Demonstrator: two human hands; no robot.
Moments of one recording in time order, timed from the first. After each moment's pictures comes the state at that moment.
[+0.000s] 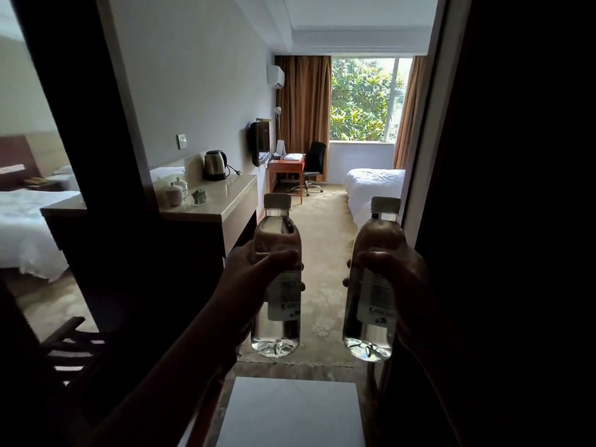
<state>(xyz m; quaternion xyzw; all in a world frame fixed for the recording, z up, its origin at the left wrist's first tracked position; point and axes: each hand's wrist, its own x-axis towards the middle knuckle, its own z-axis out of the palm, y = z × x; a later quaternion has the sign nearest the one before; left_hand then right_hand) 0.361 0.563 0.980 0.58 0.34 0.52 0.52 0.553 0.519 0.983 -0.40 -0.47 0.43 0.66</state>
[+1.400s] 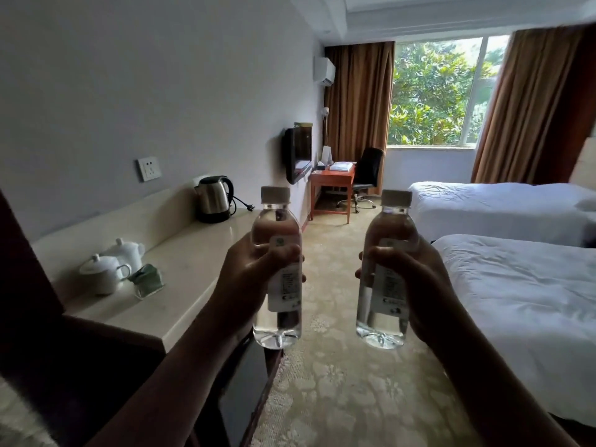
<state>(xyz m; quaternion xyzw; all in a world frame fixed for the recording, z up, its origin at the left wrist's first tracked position) 0.482 1.336 0.991 0.57 0.35 0.60 0.44 0.695 1.337 0.987 -0.35 -0.54 0.45 0.63</state>
